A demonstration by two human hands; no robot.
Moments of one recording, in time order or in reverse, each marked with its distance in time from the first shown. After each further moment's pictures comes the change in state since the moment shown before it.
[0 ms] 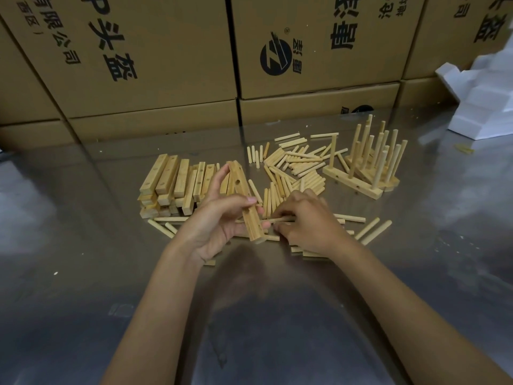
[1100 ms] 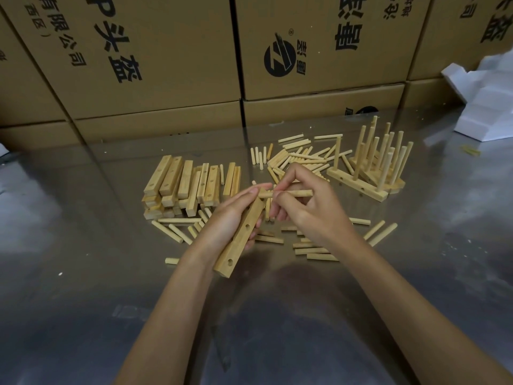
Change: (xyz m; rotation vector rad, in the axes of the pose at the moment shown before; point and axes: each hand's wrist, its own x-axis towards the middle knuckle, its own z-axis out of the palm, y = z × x) left_hand 0.002 -0.008 0.007 0.386 0.028 -0.058; right_hand -0.012 -0.043 -0.035 0.916 0.165 -0.066
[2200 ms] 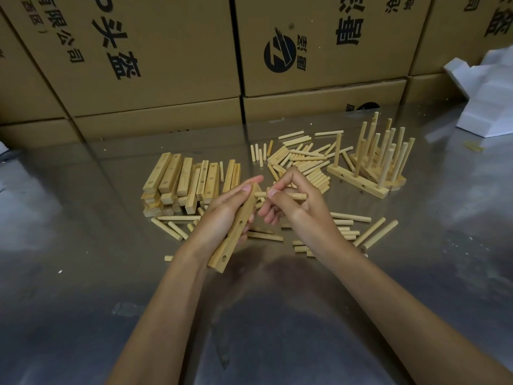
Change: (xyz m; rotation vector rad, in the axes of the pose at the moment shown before) left_hand -0.003 0.002 -0.007 0.080 0.037 0.046; right_hand -0.005 0.006 0.015 0.198 0.037 0.096
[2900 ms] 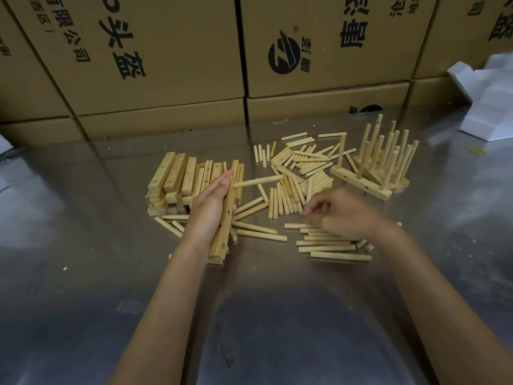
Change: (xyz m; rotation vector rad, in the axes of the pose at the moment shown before) left_hand -0.001 0.002 -0.011 -0.028 0.442 -0.044; right_hand 0.020 0.008 -0.070 -0.879 -0.222 0.280
